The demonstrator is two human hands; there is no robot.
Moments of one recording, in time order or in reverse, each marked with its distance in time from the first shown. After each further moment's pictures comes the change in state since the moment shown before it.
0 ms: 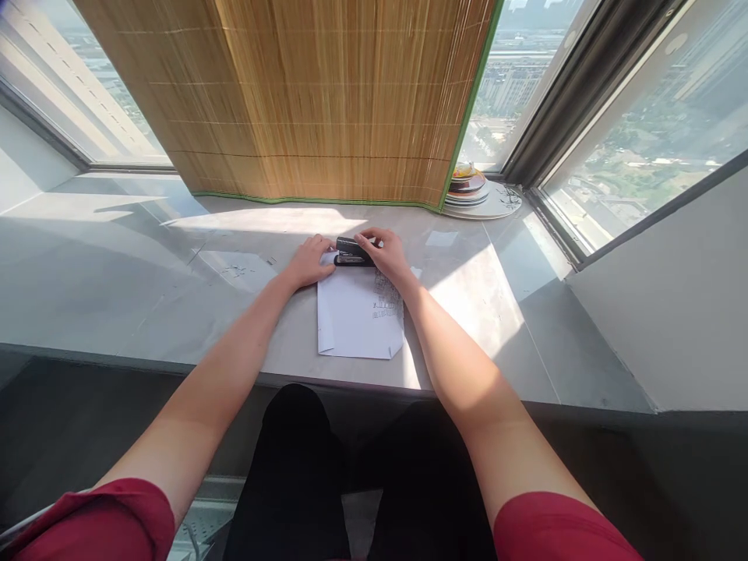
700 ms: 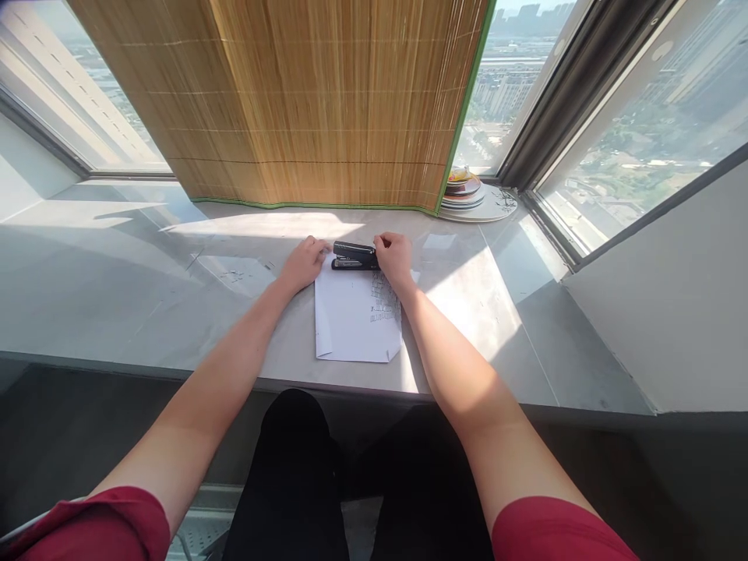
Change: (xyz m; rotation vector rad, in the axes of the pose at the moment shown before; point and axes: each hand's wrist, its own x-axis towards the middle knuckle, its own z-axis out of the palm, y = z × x) left_hand 0.001 -0.003 -0.001 -0.020 0.141 -0.060; right_hand 0.005 0.015 -0.003 -0.167 0.244 0.164
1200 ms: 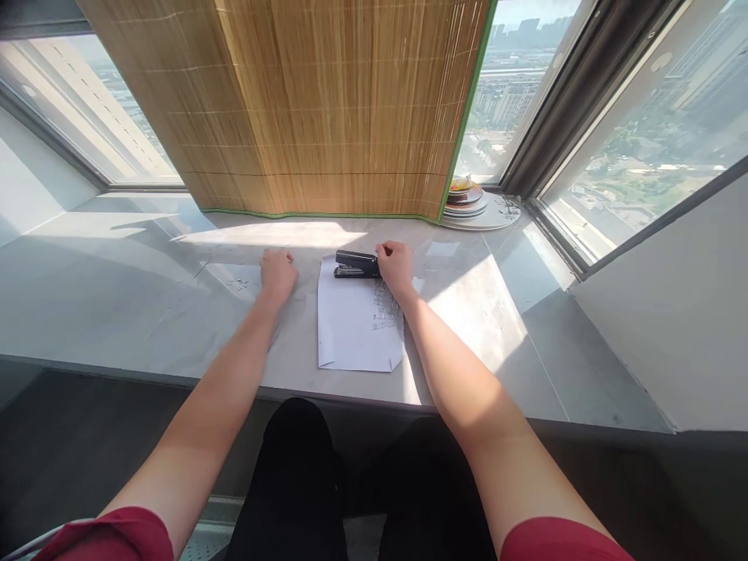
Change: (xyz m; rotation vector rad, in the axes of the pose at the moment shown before) left_hand -0.011 -0.036 -0.018 0.090 0.166 -0.534; right_hand 0.001 0.004 0.005 0.012 0.005 0.015
